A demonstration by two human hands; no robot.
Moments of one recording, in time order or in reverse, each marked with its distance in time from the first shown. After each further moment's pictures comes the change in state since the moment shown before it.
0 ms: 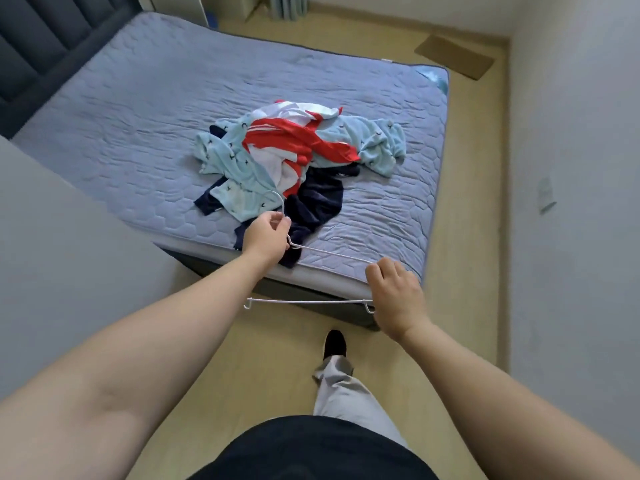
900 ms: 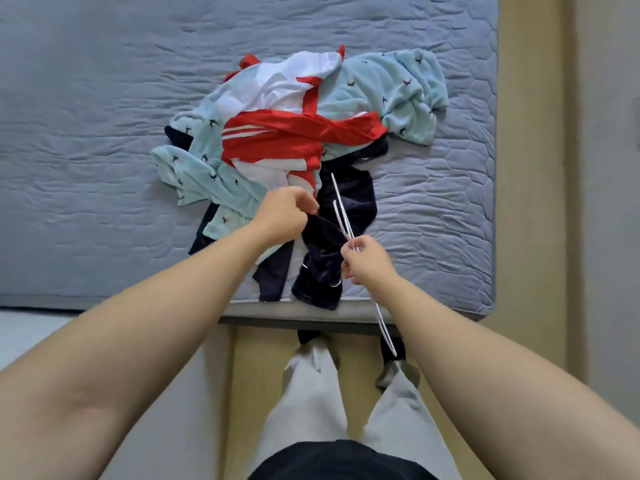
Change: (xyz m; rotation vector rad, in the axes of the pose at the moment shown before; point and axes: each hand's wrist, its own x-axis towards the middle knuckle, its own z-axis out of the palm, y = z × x) left_hand 0.392 0.052 0.008 0.476 -0.615 0.125; right_hand 0.410 -0.050 0.084 1.351 -0.331 0.971
